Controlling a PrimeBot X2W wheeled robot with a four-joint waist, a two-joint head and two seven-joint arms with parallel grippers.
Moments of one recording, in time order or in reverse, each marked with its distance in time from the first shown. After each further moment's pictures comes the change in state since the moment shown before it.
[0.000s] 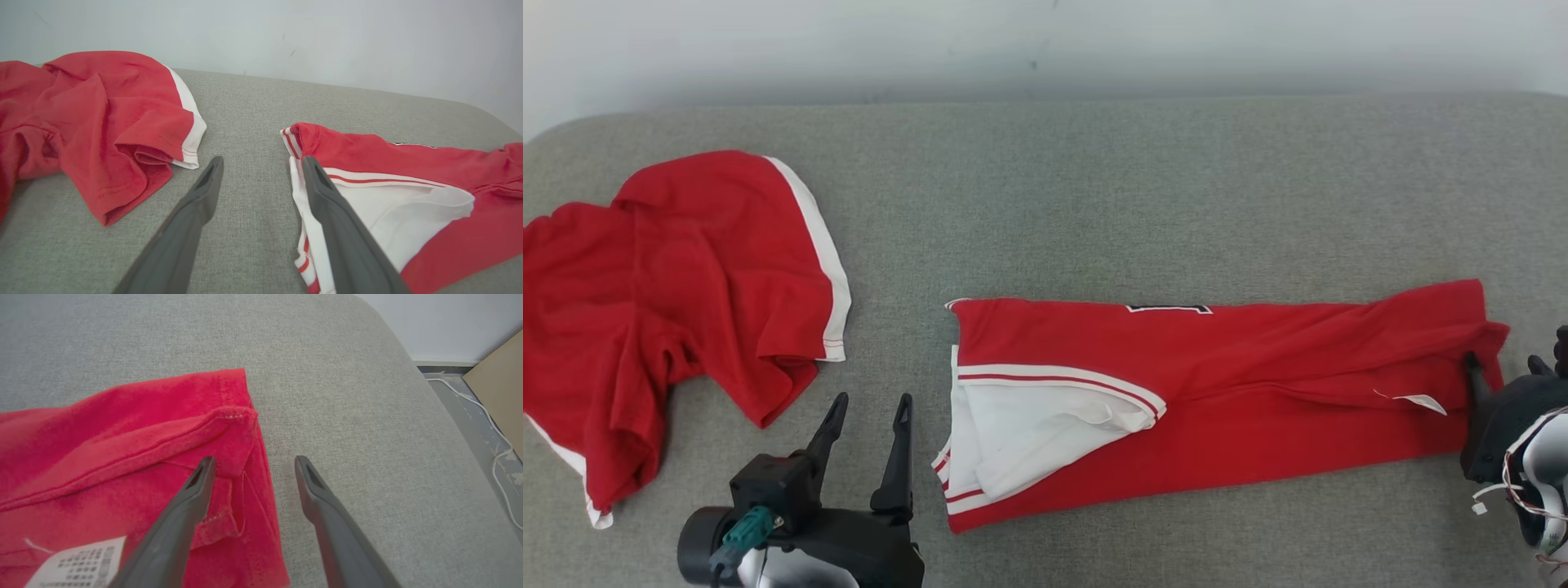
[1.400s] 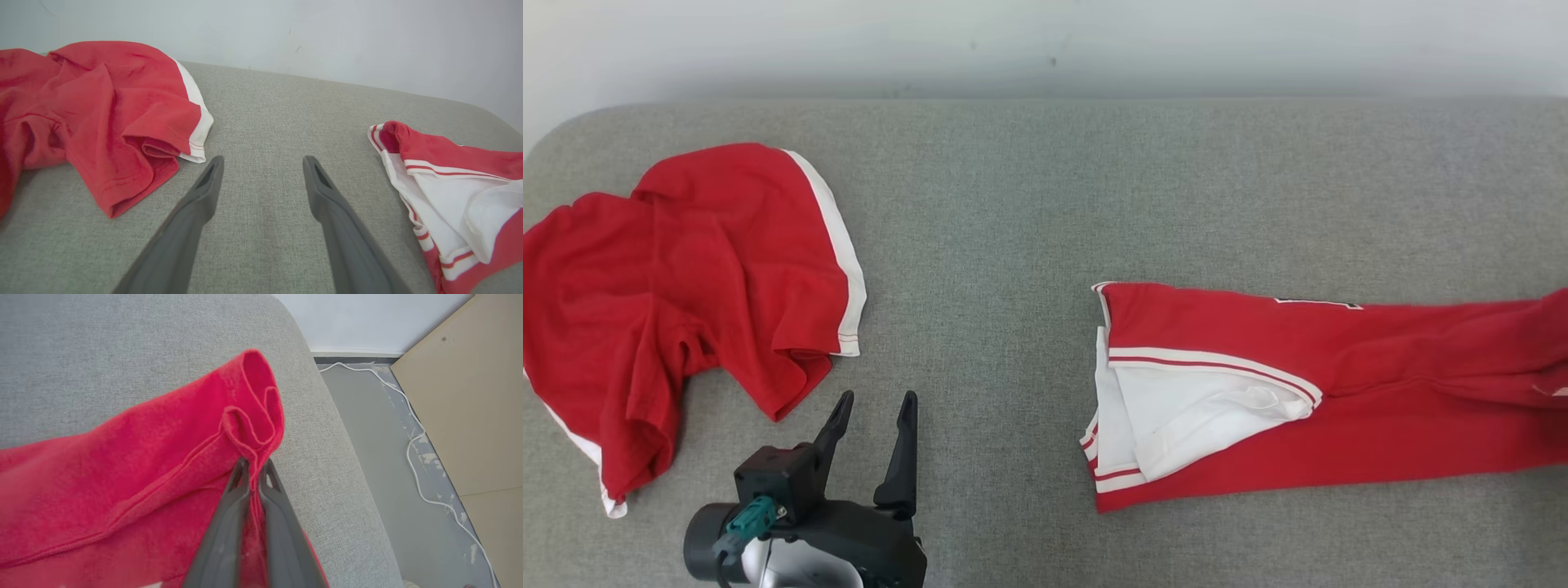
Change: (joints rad) left arm -0.025 -0.010 -0.002 0.028 -0.018 -0.011 0.016; right arm -0.098 -0.192 -0.055 0.081 -0.011 -0.022 0.184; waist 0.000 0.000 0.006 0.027
